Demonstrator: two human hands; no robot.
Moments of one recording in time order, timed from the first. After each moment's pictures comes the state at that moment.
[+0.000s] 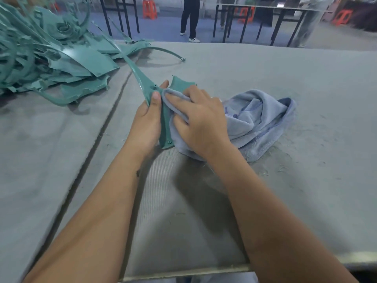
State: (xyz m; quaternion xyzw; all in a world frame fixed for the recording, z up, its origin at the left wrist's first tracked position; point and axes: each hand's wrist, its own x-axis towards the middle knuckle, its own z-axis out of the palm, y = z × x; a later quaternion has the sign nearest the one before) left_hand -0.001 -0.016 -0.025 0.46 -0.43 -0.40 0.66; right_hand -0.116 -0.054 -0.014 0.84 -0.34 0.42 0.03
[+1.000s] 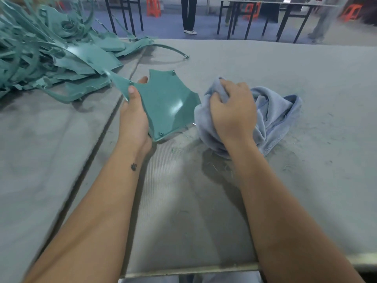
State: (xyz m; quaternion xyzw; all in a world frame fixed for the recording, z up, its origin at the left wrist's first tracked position) left_hand 0.019 -0.032 -0.028 0.49 -0.27 -0.36 0.75; right_hand -0.146 -0.076 -0.009 0.70 -0.54 0.46 -0.08
